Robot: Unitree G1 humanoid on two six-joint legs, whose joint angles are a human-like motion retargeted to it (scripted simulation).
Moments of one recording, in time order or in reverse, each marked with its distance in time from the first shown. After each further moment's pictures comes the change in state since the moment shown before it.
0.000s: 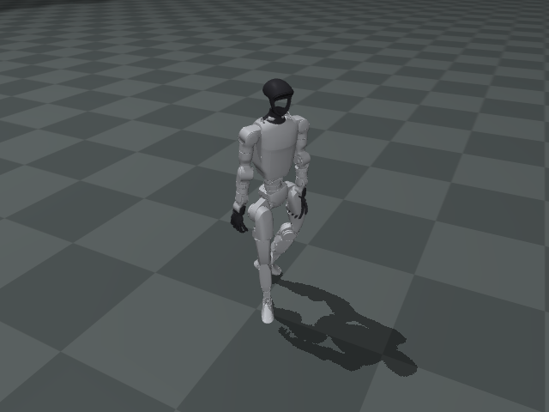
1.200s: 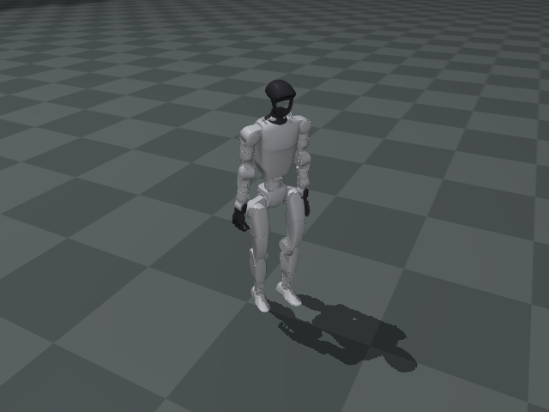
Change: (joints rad) left arm -0.029 -0.019 -0.077 -0.082 0.050 -0.026 -0.027; right arm -0.035 -0.005 0.107 -0.008 0.045 -0.037 -0.018; waist 0.085 0.144 0.113; left_leg -0.297 -0.236 -0.906 -0.349 -0.174 -0.188; right_leg 0.061 0.234 0.445 0.109 -0.079 -0.017
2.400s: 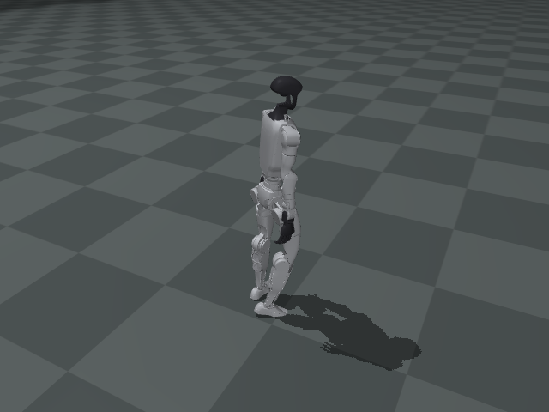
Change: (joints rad) left arm 0.014 0.029 0.057 0.093 0.008 0.002 0.000; right arm 0.034 -0.021 -0.020 -0.040 -0.076 -0.022 -0.017; waist -0.075 0.038 -0.066; left_leg 0.096 0.070 0.349 -0.085 -0.065 0.069; right_leg -0.095 -0.111 -0.161 0.228 -0.024 0.105
